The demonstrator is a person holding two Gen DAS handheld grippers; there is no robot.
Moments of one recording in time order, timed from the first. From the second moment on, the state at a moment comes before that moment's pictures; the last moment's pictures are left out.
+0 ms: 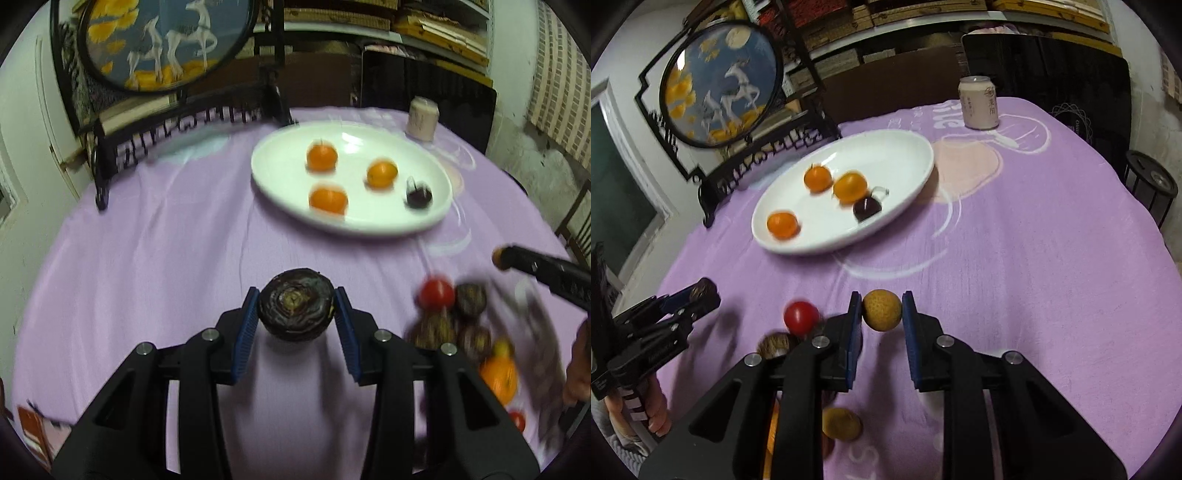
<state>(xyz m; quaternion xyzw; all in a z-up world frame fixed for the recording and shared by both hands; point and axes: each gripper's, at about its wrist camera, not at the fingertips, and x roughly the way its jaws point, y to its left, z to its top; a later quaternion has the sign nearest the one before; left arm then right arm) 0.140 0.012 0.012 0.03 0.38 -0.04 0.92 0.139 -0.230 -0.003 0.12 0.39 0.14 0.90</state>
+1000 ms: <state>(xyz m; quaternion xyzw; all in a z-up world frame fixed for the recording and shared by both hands) 0.228 0.006 0.020 0.02 0.37 -0.01 0.93 0.195 -0.191 0.018 0.11 0.38 0.15 0.91</state>
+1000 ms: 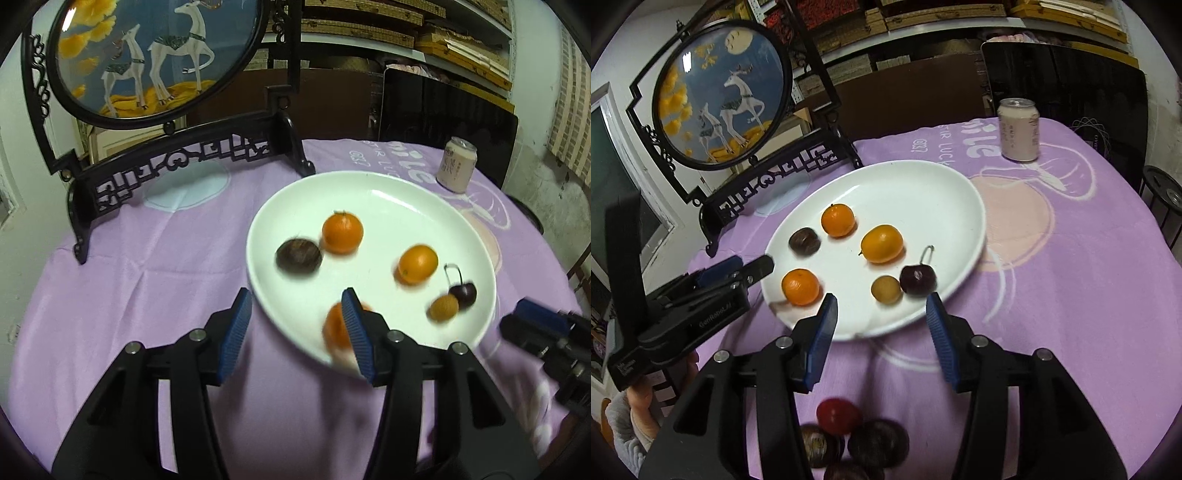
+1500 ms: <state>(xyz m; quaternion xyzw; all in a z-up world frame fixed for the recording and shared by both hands) 0.108 -0.026 0.003 0.09 0.36 -0.07 0.93 0.126 -0.248 0.004 0.17 0.37 0.13 0.90</state>
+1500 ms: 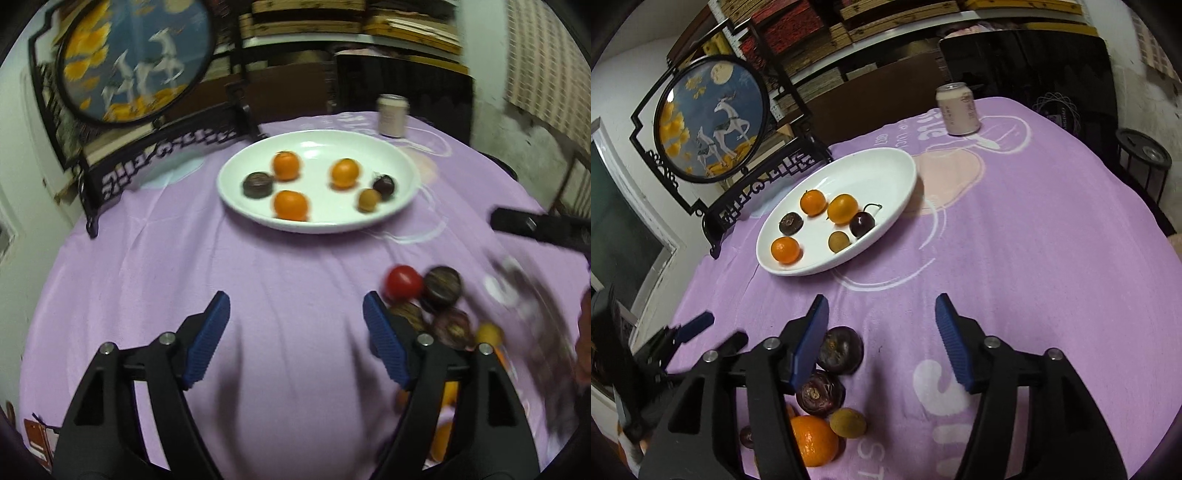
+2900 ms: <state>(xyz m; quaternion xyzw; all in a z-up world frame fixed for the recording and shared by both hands) 0.140 -0.006 -0.033 0.06 0.42 -0.07 0.90 0.130 -0.238 -0.002 0.15 0.39 0.13 0.90</state>
